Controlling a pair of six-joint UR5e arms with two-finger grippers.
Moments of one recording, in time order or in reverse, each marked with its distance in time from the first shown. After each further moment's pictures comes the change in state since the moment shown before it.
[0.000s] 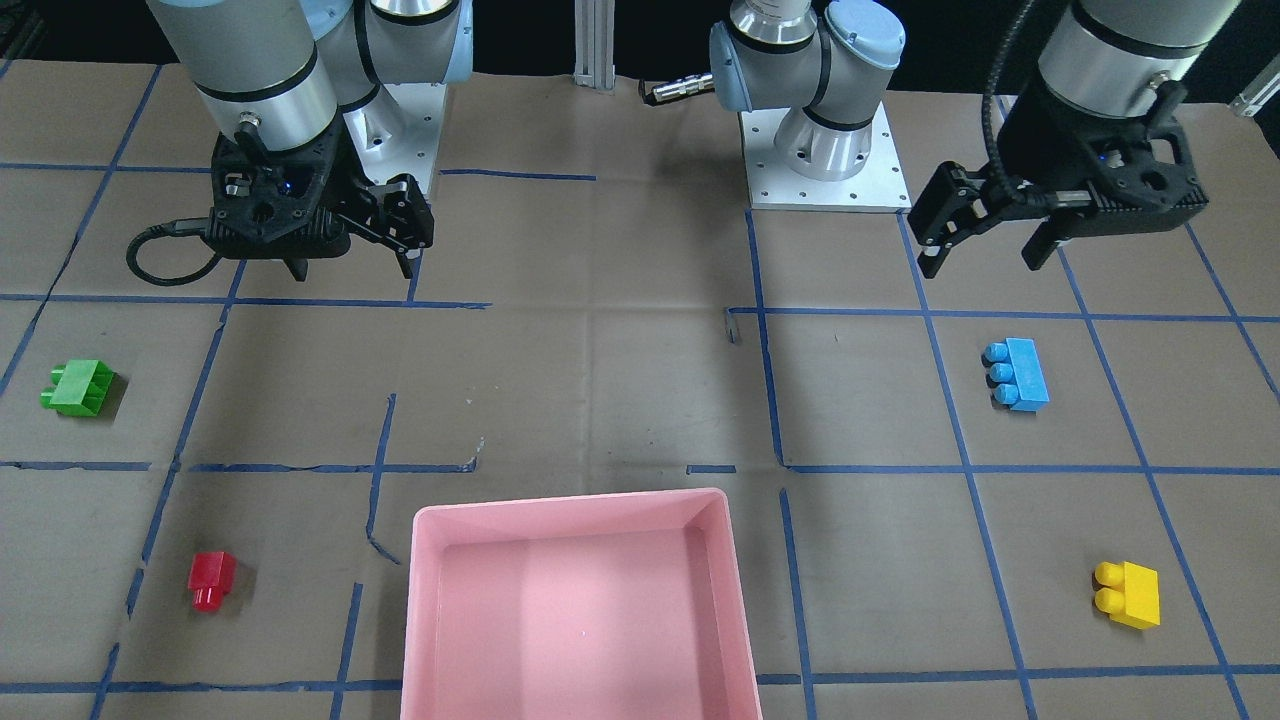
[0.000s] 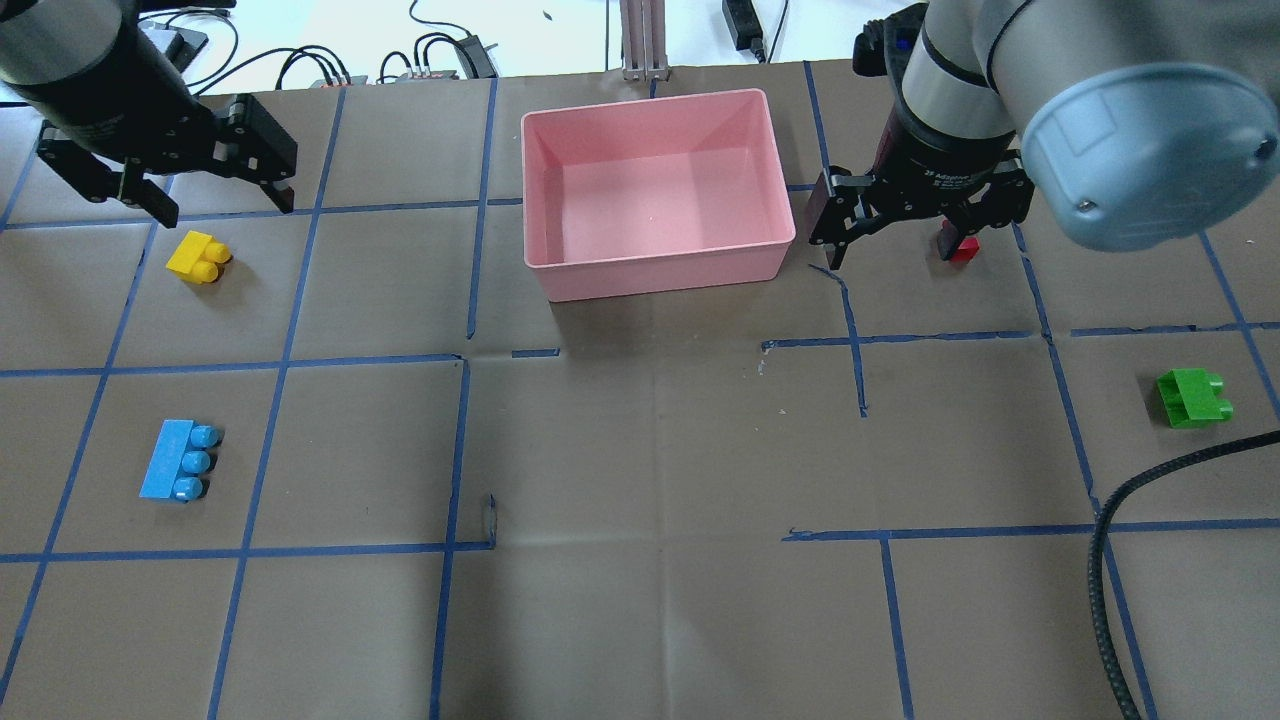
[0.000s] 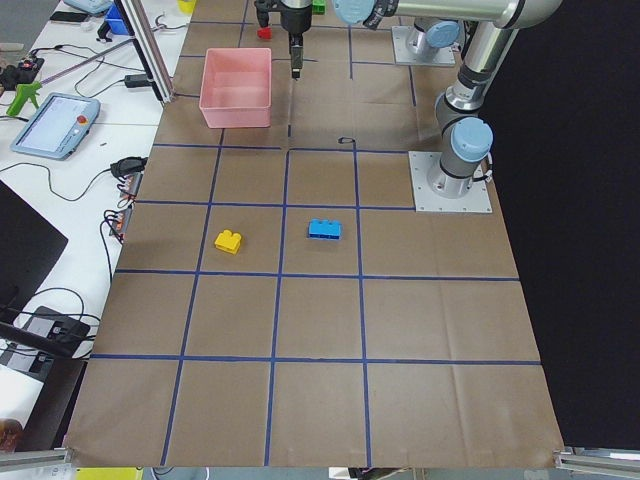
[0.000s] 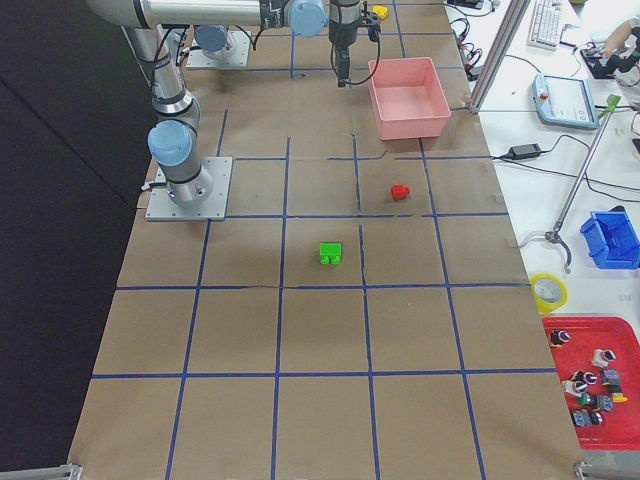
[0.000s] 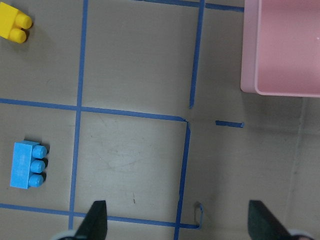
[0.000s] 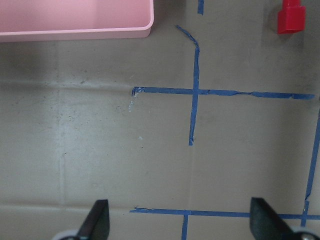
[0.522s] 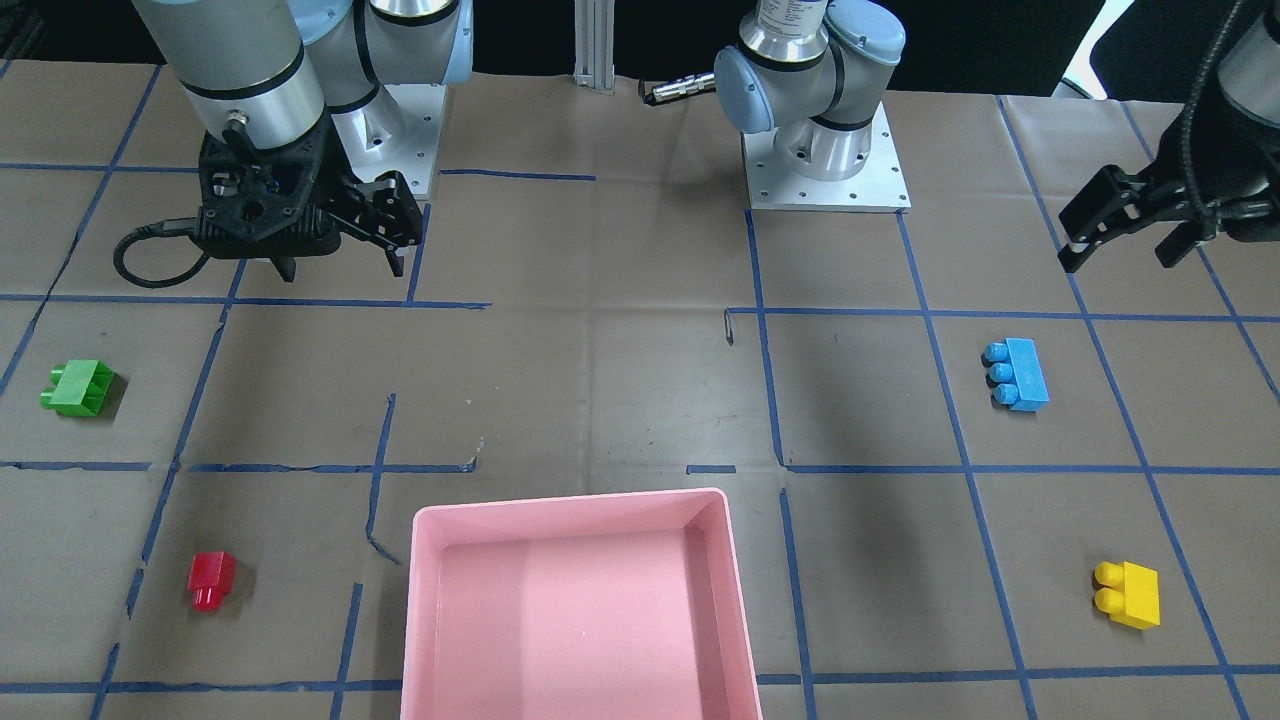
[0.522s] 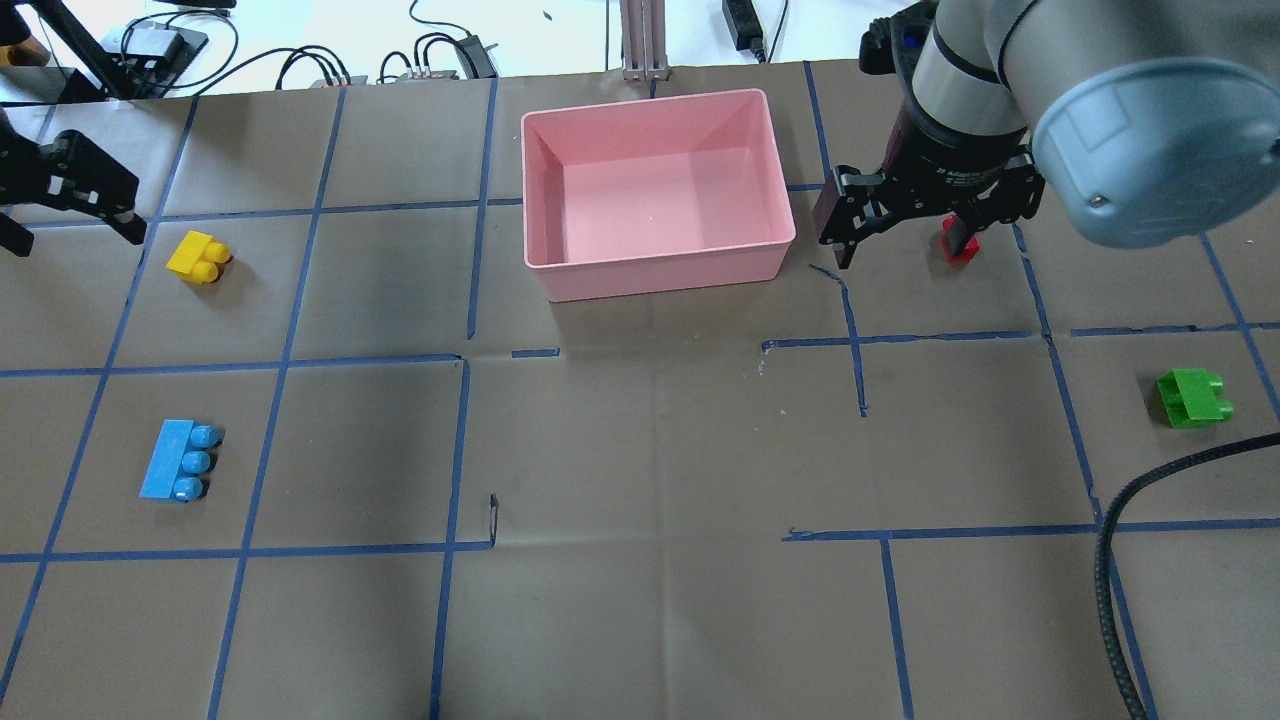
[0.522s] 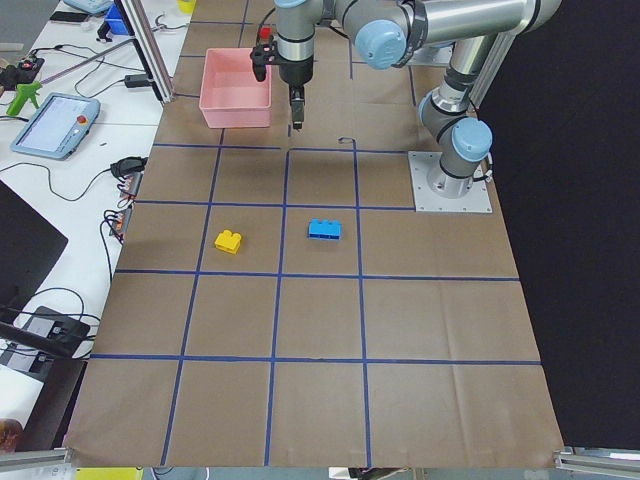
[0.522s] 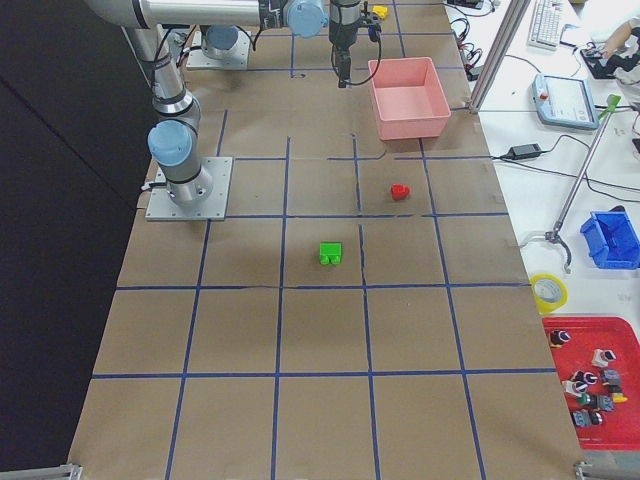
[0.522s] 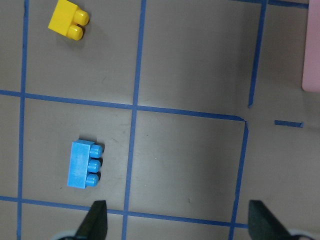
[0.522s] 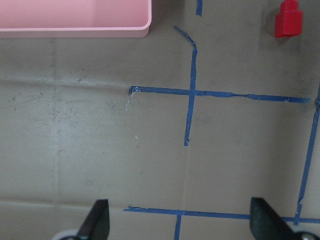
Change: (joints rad) left arm 0.270 0.014 -0.045 -0.008 -0.007 0.315; right arm -0.034 -0.007 -0.001 0.002 -0.004 -0.096
